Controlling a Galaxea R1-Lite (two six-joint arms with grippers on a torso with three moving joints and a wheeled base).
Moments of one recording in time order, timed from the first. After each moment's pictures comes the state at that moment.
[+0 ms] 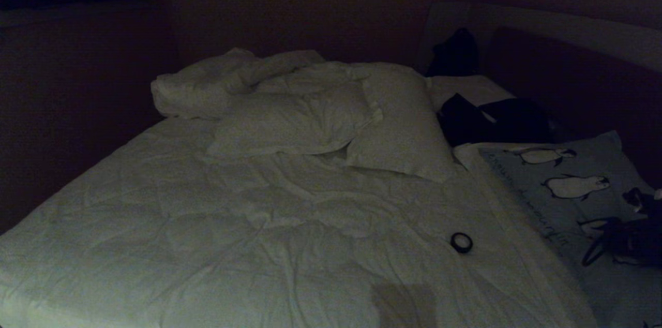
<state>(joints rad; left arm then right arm) 0.00 0.00 0.00 0.00 0.00 0.00 -0.59 2.17 -0.91 -0.55 0.12 -0.14</state>
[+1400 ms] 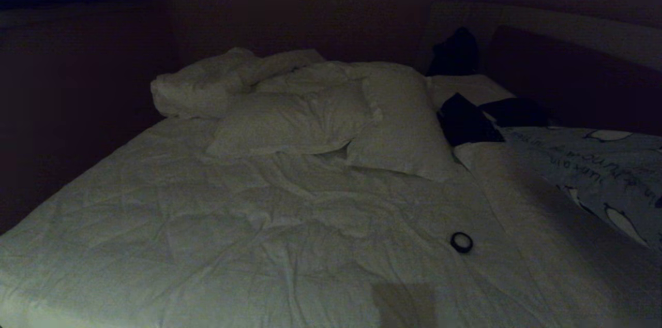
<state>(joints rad) 0.00 0.00 0.00 0.00 0.00 0.00 -0.59 1.43 -0.85 -0.40 0.15 -0.08</state>
